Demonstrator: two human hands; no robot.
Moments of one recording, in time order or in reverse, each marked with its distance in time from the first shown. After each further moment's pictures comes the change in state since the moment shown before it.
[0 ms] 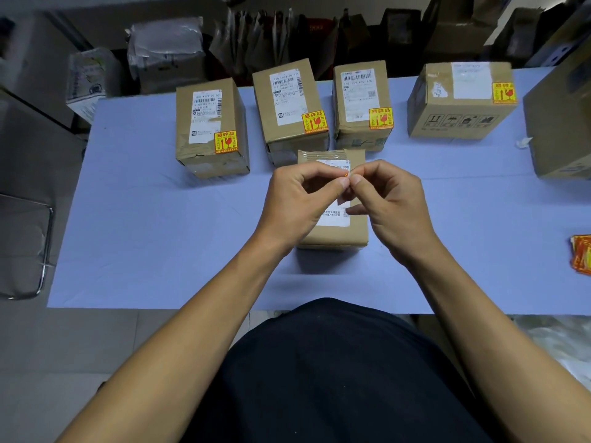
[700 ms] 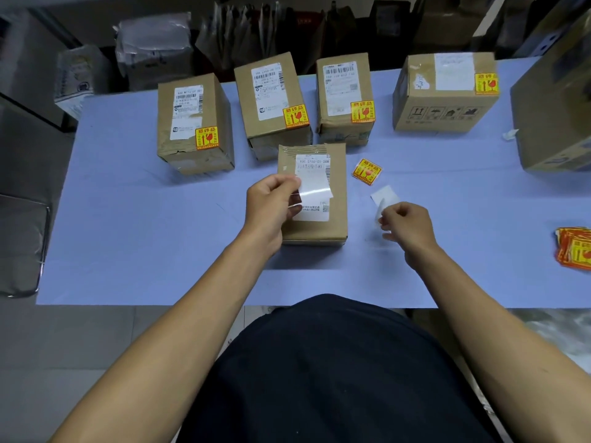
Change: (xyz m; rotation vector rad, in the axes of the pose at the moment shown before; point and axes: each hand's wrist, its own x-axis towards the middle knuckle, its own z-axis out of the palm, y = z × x) left_hand 0.011 -0.040 0.025 -0.288 0.281 -0.557; right_hand 0.011 0.121 -0.078 -0.175 0.265 0.581
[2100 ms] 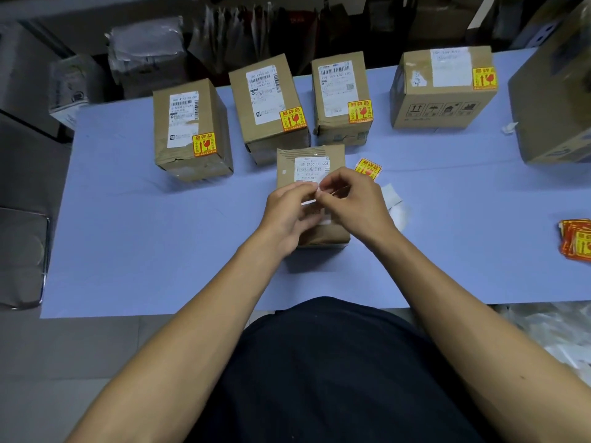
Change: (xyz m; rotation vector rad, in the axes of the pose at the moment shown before) left_hand 0.006 -0.001 0.016 -0.059 -0.187 -0.149; right_hand -0.039 -0.069 0.057 -0.165 -0.159 -0.553
